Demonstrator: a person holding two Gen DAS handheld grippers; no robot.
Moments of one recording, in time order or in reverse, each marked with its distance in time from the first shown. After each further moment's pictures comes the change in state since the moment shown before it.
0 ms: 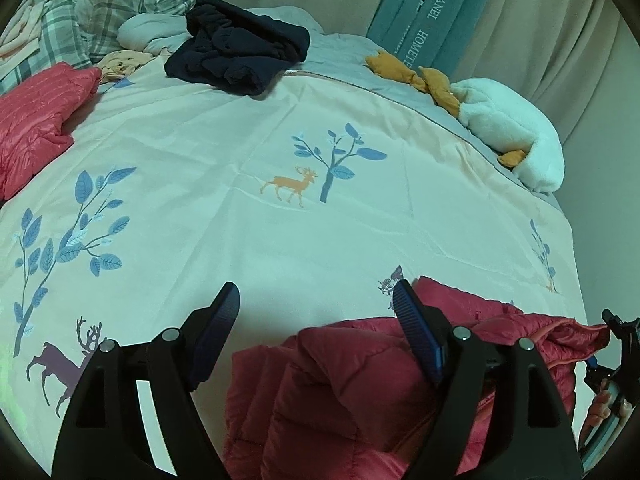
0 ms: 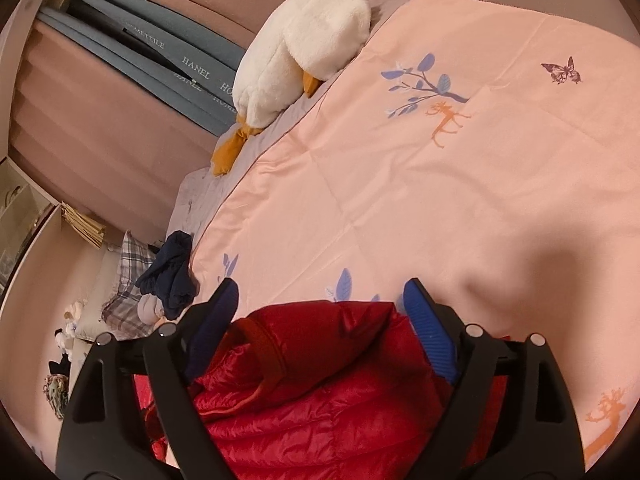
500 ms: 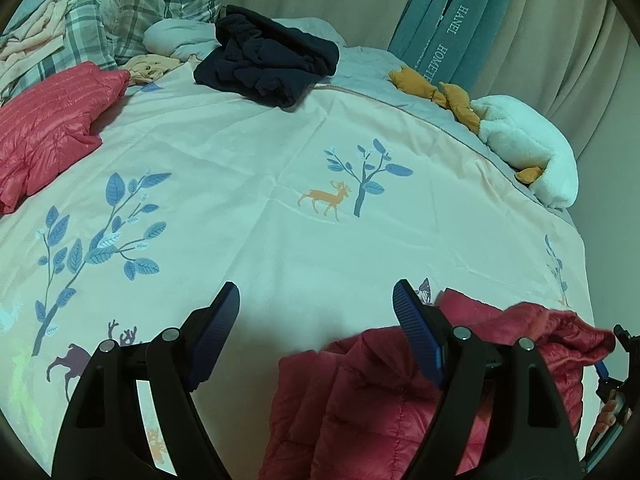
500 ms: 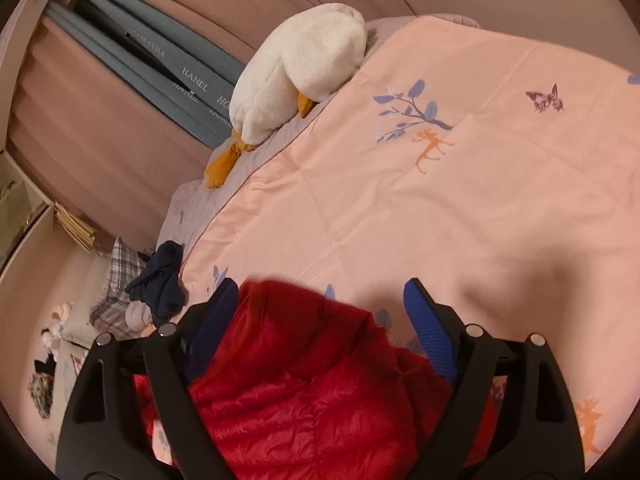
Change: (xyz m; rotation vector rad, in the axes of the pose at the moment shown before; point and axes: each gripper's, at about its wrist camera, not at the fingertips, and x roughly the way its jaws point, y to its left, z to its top) left arm -0.017 0.024 0.002 -0.026 -0.051 0.057; right arm -0.022 -0.002 0.001 -0.047 -0.065 -0.036
